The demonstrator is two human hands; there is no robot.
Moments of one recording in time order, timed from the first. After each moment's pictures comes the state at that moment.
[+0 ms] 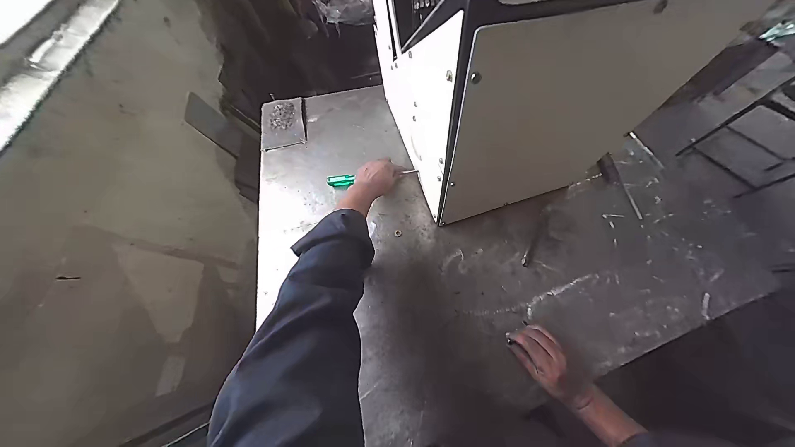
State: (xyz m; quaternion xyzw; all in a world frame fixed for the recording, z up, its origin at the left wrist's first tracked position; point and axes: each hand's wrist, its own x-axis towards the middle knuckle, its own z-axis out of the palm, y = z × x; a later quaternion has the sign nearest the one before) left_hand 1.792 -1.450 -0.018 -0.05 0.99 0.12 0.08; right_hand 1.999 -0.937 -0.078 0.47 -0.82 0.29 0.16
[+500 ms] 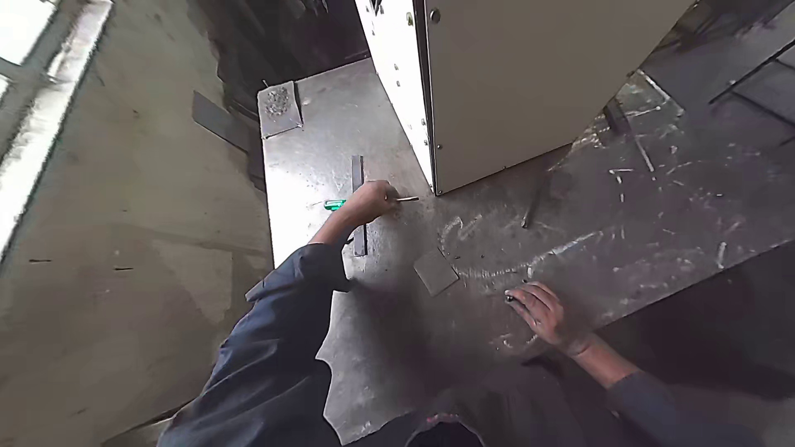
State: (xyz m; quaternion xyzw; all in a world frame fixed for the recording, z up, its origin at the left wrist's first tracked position) left_hand 1.911 -1.406 0.000 0.04 0.96 0.24 0.13; right_hand 1.999 -0.938 -0.080 0.47 -0.82 0.30 0.16
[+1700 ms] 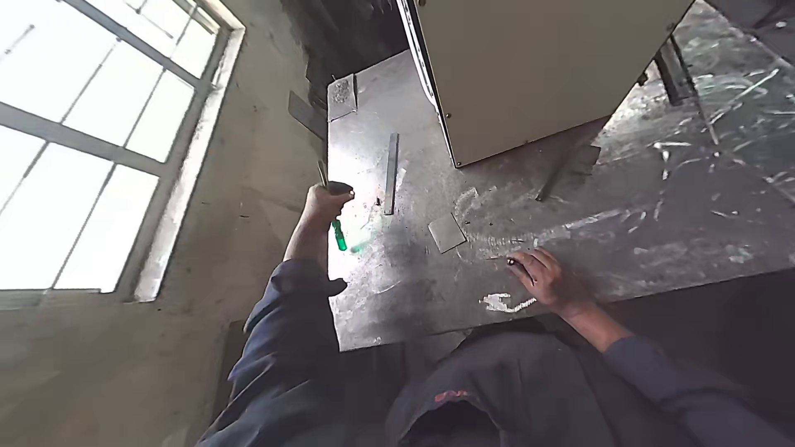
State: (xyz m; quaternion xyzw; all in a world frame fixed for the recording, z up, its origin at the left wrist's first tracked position) left_hand 2.080 -1.423 0.070 -0.38 0.85 0.35 -0.05; right_hand 1.995 -0.940 -0.071 0.46 -0.79 0.37 0.14
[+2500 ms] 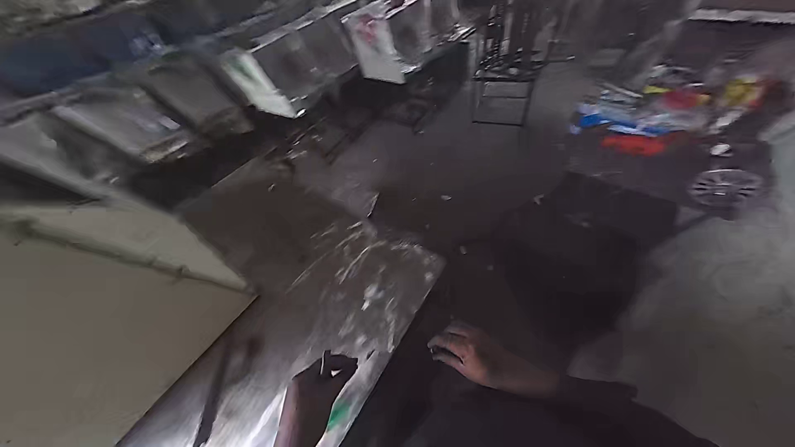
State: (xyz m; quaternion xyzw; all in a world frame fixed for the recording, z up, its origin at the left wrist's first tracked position) left_hand 1.859 -0.790 0.040 -0.05 0.90 0.42 0.09; right_hand 1.878 -0.473 -0.037 0.28 -0.85 0.42 0.12
